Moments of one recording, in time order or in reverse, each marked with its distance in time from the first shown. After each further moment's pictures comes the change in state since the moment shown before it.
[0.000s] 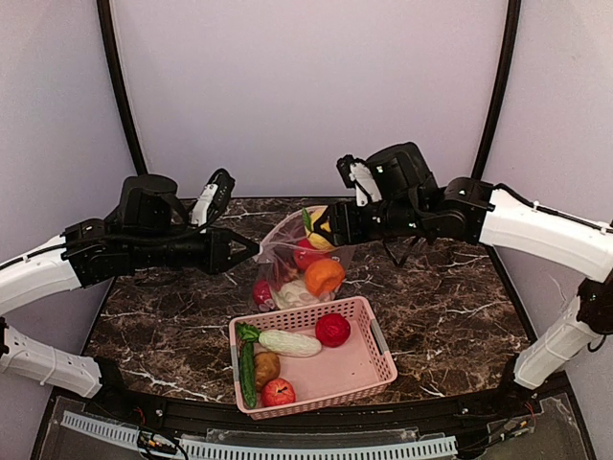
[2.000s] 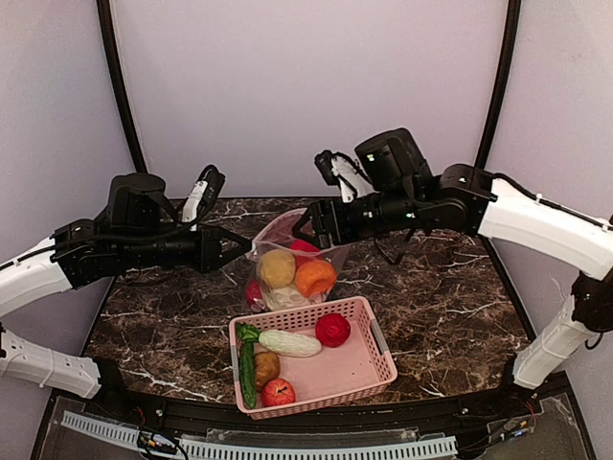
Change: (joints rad) left arm 0.001 -0.047 0.000 -0.025 -0.009 0.004; right arm 0.073 0.081 0.158 -0.101 -0.134 0.010
